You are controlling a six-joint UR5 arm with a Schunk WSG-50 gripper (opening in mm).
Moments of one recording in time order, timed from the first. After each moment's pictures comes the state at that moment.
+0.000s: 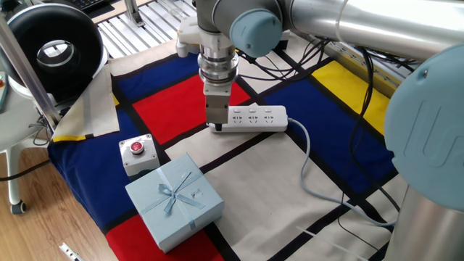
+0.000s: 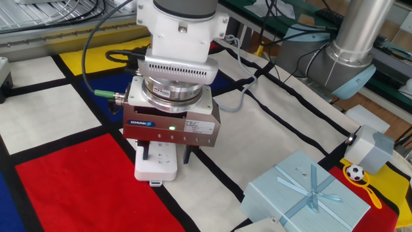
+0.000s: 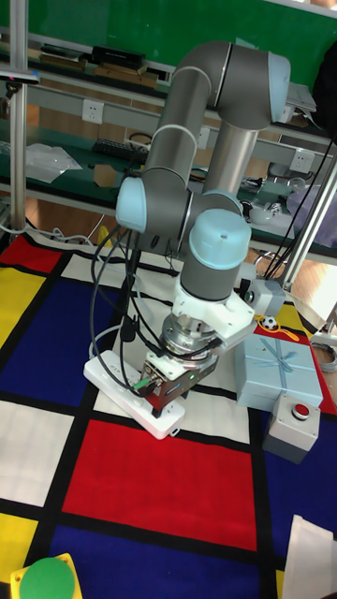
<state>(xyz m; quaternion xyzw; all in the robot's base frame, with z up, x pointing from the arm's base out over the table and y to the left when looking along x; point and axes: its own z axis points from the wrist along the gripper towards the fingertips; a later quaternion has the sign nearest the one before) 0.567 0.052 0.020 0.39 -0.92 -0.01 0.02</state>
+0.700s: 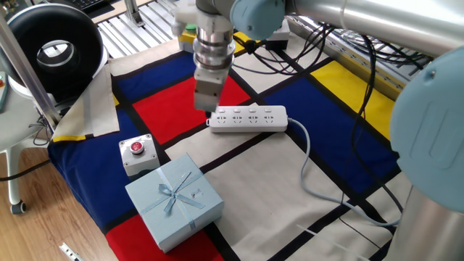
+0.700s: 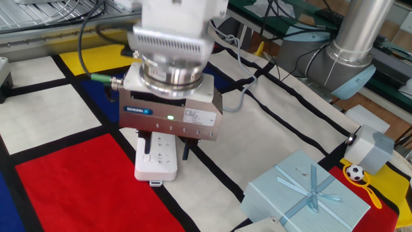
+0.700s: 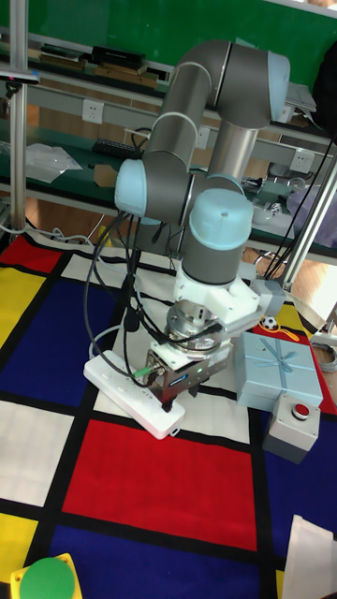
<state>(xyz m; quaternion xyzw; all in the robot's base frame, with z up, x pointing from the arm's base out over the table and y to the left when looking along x) 0.593 0.066 0.058 0.31 -0.95 -0.03 -0.03</state>
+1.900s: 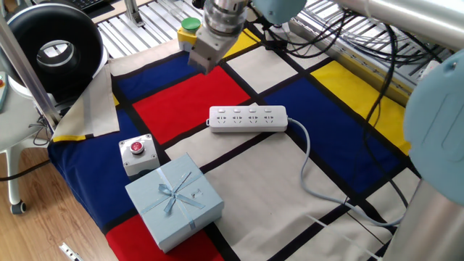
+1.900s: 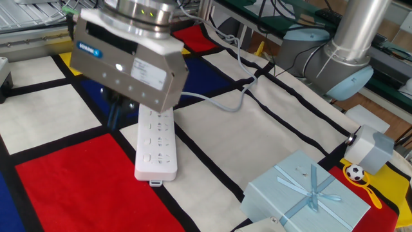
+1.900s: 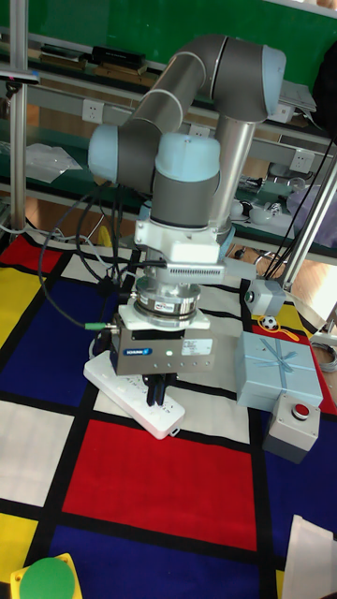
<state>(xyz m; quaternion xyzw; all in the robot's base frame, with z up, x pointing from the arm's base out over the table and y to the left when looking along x) 0.644 0.007 0.114 0.13 -0.98 -0.01 -0.13</state>
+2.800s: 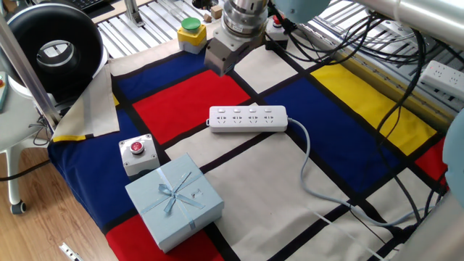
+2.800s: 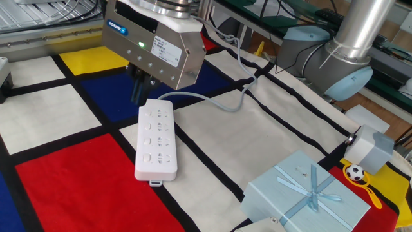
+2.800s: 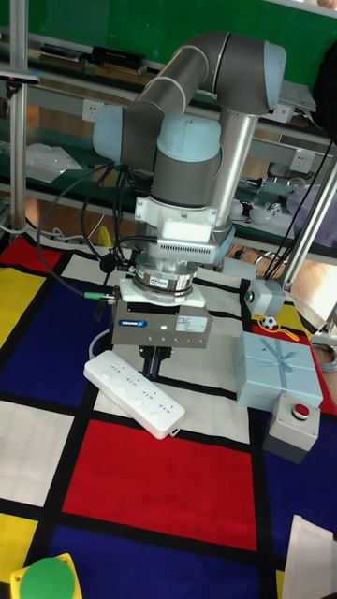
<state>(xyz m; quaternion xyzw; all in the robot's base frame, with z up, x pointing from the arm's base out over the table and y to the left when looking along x) 0.598 0.000 0.121 0.08 -0.99 -0.01 -0.10</state>
